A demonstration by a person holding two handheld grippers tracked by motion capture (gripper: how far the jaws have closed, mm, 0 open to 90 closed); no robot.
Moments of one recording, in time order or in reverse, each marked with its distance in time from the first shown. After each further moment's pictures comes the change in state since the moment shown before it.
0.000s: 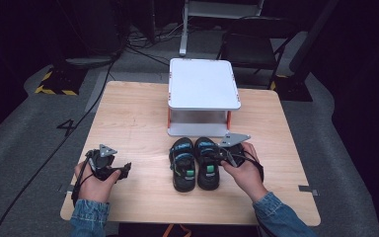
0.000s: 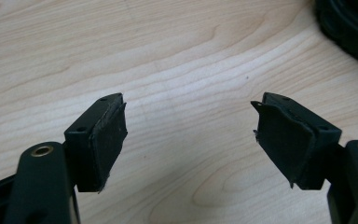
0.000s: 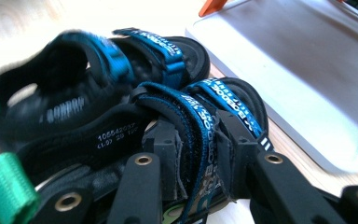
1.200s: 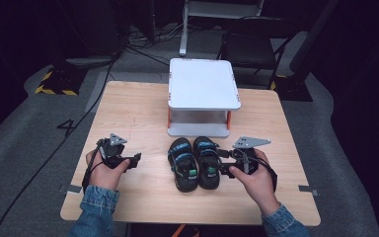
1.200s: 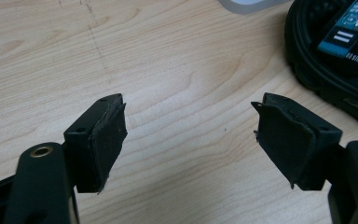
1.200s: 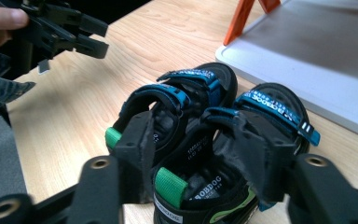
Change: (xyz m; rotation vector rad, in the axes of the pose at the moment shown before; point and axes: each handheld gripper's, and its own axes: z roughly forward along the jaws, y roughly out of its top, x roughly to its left) left arm -0.009 0.037 0.022 -0.040 -0.074 0.038; right arm 0.016 -0.004 -0.044 -0.118 0.127 0.301
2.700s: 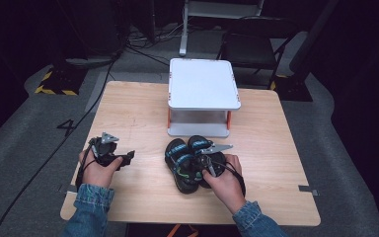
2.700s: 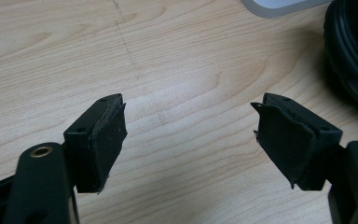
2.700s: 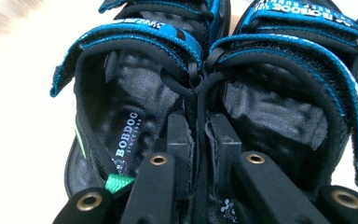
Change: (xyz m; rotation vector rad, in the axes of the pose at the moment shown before) left arm 0.023 -0.008 -0.002 -0.018 0.012 -0.048; right arm 0.034 -0.009 0.070 0.228 -0.200 0.059
